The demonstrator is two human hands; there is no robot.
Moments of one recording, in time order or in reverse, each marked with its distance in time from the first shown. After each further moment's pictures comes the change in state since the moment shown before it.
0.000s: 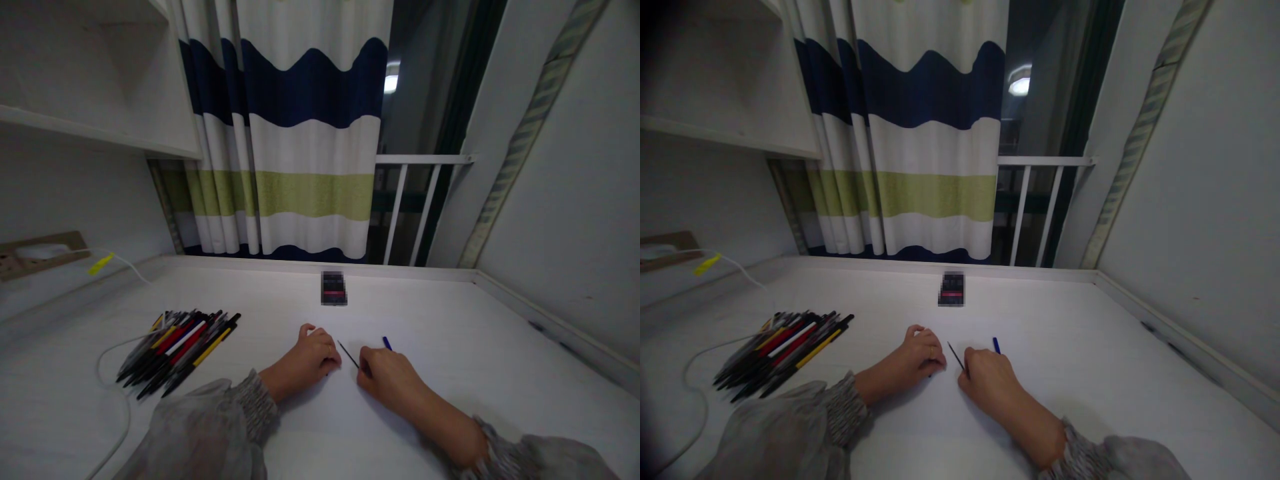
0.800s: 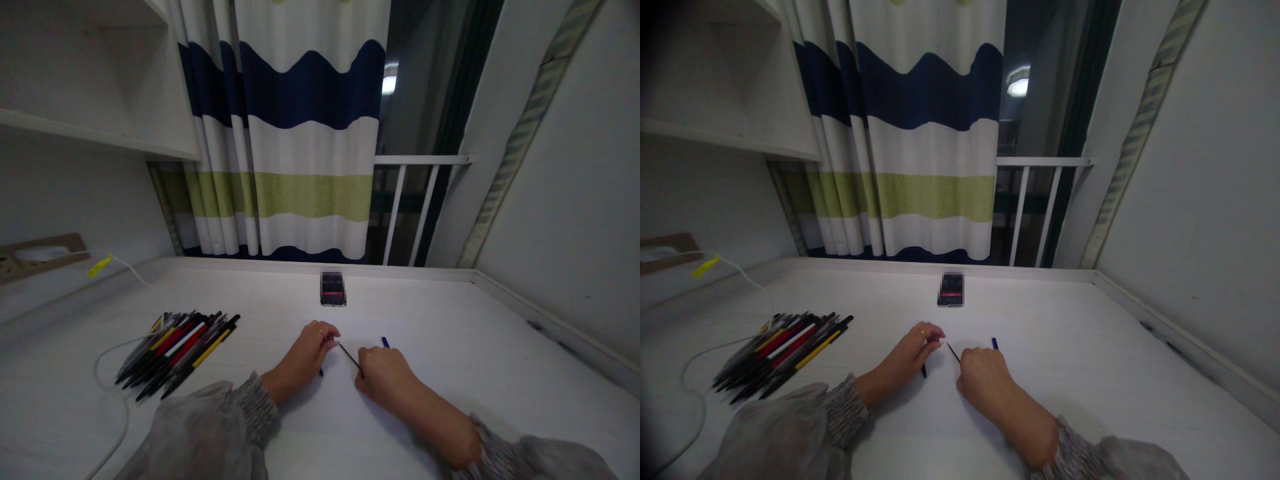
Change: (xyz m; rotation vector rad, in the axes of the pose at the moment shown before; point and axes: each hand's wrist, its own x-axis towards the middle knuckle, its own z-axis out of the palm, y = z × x) left_hand 0.003 0.002 0.002 -0.233 0.243 -0.130; right_hand 0.005 -0.009 -0.004 -0.164 -0.016 -0.042
